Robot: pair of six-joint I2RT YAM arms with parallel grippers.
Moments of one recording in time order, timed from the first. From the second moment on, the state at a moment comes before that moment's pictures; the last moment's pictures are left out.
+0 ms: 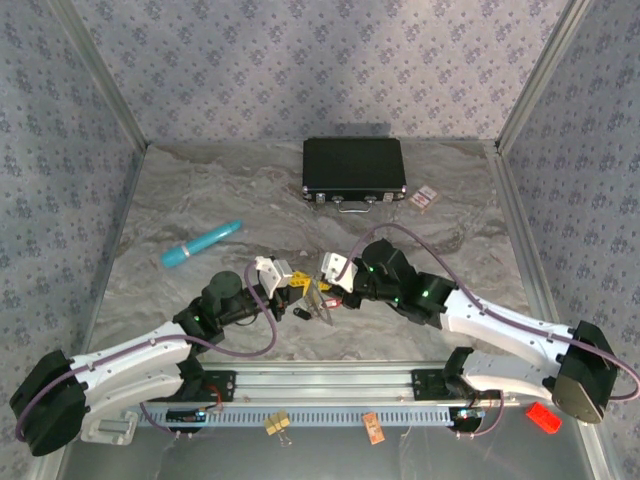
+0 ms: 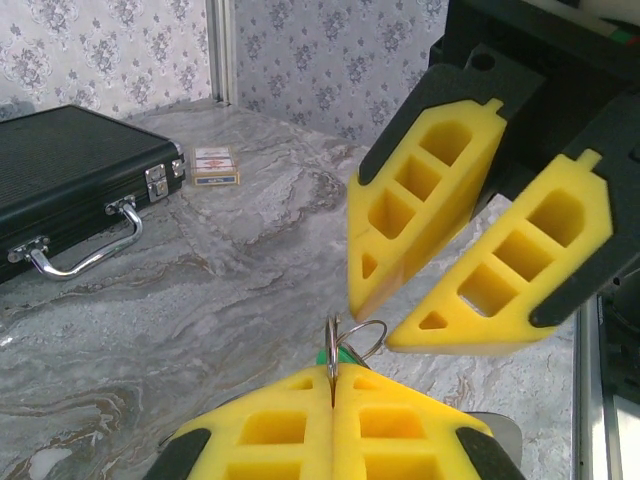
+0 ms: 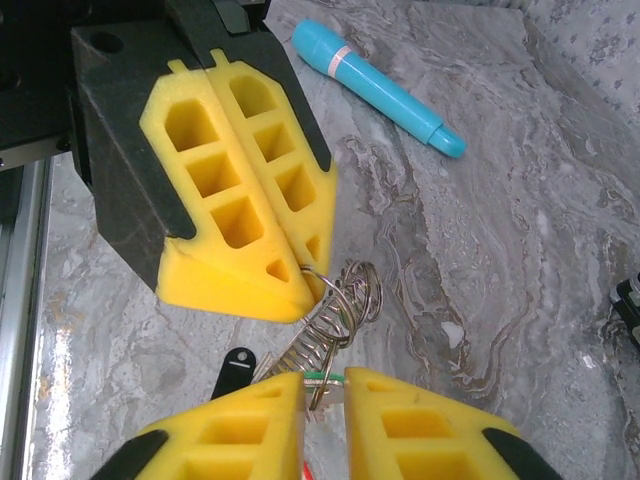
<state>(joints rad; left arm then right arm) -0.88 0.86 0.29 0.43 0.23 -0.09 0.94 1.08 0.72 -0.15 -0.19 -0.37</state>
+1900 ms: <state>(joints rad) -0.88 0.87 0.27 0.49 0.41 0.02 0.78 1.13 0.73 -0.17 -0.67 -0.29</state>
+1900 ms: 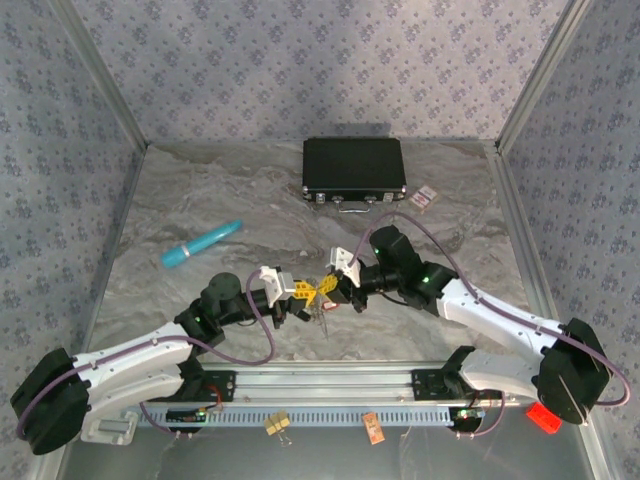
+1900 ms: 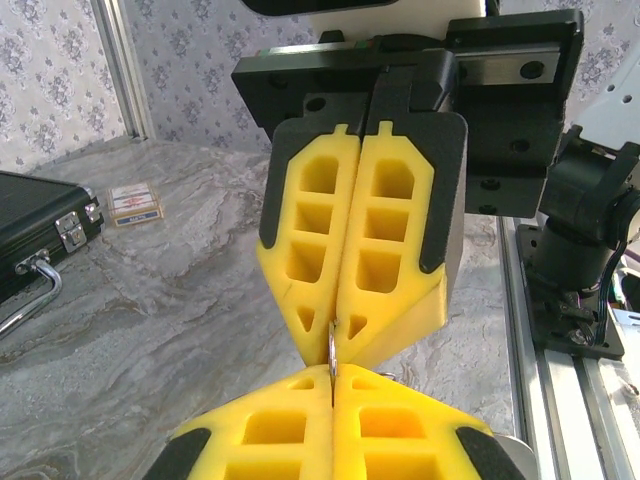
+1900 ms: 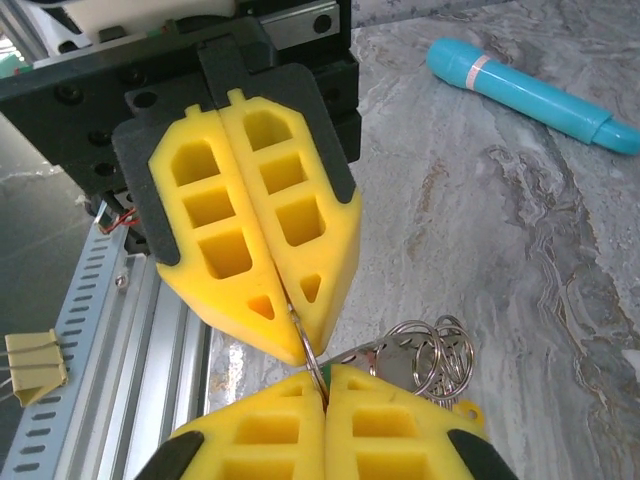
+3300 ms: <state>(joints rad) -0.88 0.87 0.38 0.23 0.37 0.10 0.89 1.19 0.99 -0.56 -0.37 -0.53</state>
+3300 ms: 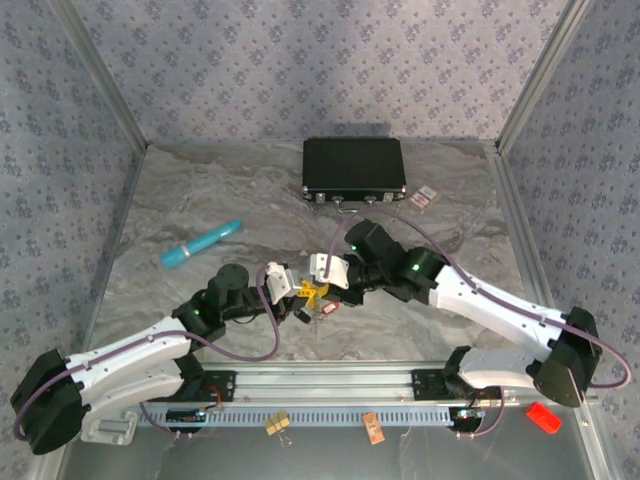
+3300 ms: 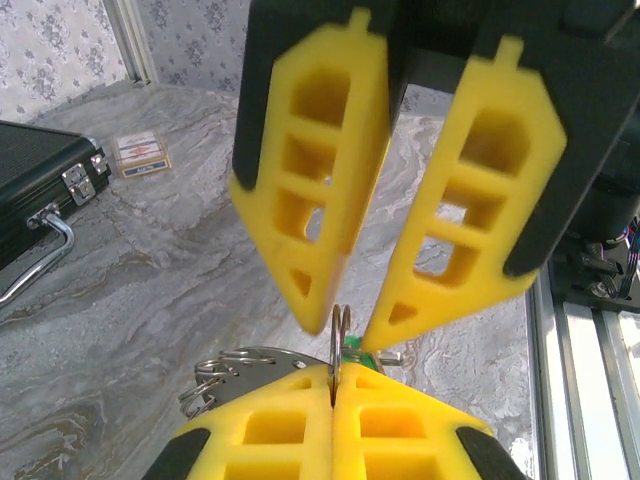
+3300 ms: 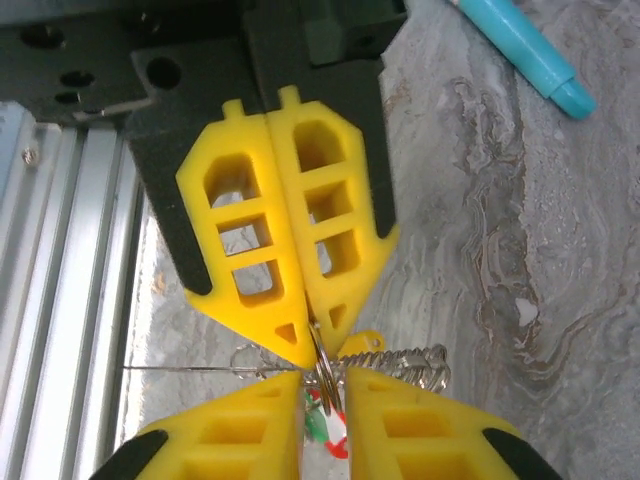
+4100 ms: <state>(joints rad) -0.88 0.87 0.31 0.44 0.43 0.07 0.74 1.11 0.77 -0.20 -0.75 -0.30</state>
